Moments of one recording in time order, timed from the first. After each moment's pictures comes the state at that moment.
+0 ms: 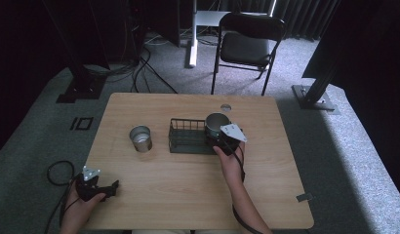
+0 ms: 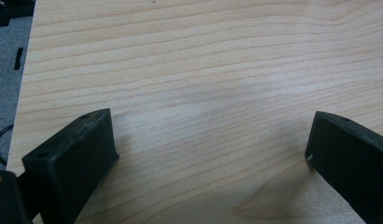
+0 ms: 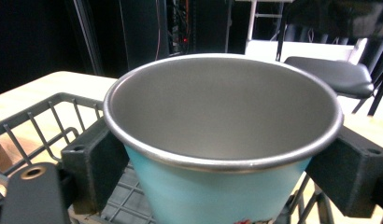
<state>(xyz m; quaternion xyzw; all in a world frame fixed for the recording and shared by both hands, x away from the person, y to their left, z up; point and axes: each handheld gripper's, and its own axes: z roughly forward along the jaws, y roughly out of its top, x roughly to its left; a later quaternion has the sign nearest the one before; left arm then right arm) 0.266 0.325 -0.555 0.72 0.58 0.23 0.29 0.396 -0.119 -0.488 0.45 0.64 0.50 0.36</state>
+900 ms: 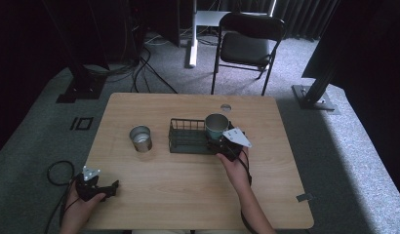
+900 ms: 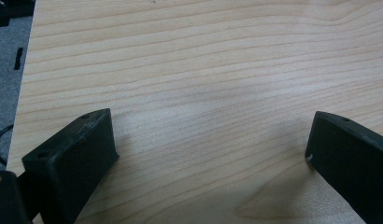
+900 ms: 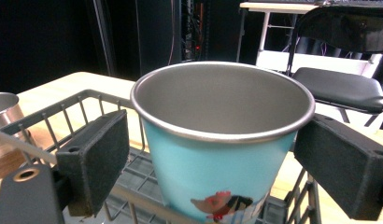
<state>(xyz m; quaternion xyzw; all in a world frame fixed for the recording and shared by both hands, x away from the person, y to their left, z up) 0.266 0.325 -0.555 0.72 0.58 0.23 0.29 0.376 -0.128 -0.484 0.43 0.65 0.52 0.35</state>
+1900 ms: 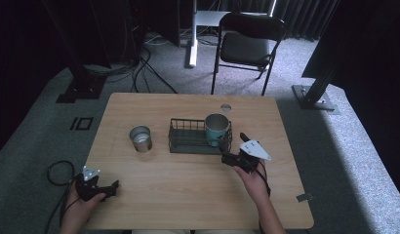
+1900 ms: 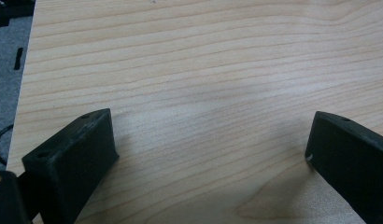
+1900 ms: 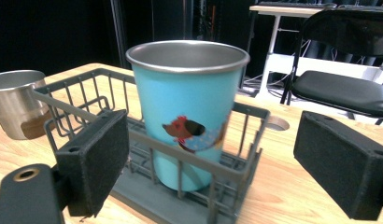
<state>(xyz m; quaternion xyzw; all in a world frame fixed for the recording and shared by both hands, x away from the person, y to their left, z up) 0.266 0.325 -0.555 0.72 0.58 0.23 0.29 0.341 -0.177 -0.490 0.40 0.66 0.53 0.34</state>
